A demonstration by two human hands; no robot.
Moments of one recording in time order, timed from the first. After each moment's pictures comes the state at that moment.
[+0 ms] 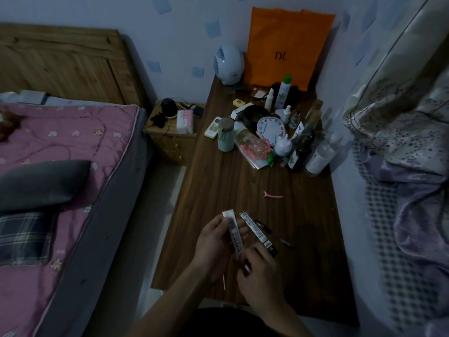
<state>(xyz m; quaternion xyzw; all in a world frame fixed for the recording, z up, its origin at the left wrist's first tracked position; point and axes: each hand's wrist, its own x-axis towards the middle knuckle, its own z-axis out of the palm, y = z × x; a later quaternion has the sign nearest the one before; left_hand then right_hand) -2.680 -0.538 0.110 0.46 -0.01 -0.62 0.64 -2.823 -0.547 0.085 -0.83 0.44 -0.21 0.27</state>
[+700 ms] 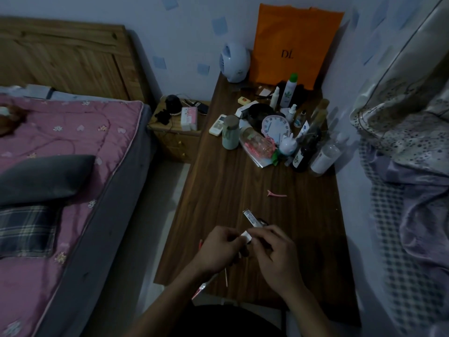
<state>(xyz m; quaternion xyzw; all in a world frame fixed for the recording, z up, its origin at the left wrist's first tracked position) -2.674 -0.528 0.110 0.65 -0.34 -0.55 0.39 -2.830 -0.586 0.104 -0.79 0.41 -0.25 0.39</state>
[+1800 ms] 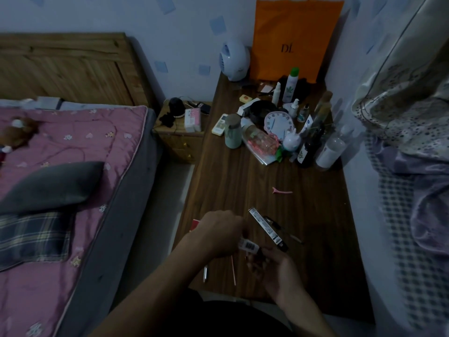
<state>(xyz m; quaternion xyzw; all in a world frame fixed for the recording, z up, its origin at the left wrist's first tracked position) -2.653 -0.565 0.166 0.67 -0.69 -0.26 -0.10 -2.827 -0.568 0.065 -0.09 0.51 -0.22 0.82</state>
